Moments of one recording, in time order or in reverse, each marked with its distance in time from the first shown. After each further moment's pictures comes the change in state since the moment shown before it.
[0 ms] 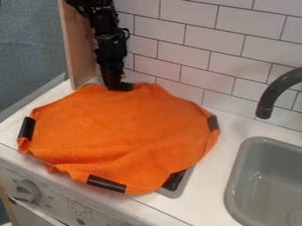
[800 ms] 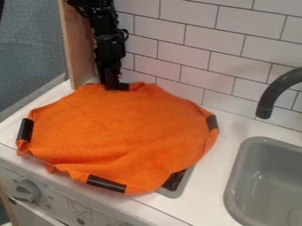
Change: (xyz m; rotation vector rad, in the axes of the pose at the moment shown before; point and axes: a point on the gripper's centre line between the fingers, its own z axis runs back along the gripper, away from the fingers) arm 0.000 0.011 -0.007 0.016 0.045 -0.029
